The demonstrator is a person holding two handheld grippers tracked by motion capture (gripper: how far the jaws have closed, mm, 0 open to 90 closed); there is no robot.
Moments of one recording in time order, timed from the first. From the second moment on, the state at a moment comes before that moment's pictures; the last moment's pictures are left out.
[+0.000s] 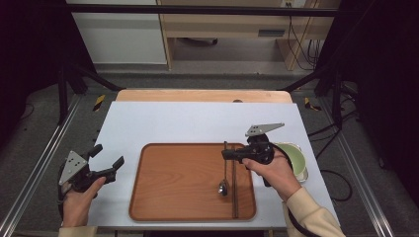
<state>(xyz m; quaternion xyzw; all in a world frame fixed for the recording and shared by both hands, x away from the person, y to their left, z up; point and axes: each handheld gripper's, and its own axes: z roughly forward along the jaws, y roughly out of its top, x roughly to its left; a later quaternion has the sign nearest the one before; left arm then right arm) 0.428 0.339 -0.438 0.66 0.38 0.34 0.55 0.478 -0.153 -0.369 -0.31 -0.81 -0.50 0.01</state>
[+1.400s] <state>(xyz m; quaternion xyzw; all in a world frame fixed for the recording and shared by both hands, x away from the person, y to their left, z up) 0.429 0.339 -0.438 0.66 0.38 0.34 0.55 0.494 -0.121 -0.423 -0.34 -0.85 -0.40 0.01</state>
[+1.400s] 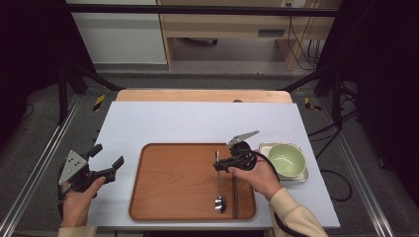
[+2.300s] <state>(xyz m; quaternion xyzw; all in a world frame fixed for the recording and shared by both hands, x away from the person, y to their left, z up) 0.429 0.339 -0.438 0.66 0.38 0.34 0.55 0.499 -0.115 -0.439 -0.39 -0.86 -0.34 -0.02</state>
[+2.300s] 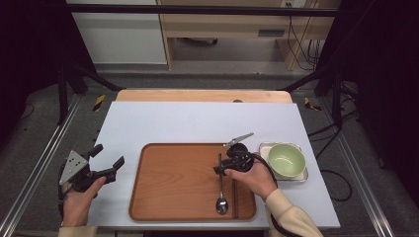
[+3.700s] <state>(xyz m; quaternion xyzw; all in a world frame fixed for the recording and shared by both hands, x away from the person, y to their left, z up) 0.434 0.322 -0.446 0.69 0.36 0.34 0.53 0.460 -0.150 -0.397 -0.38 -0.81 -0.41 -0.18</state>
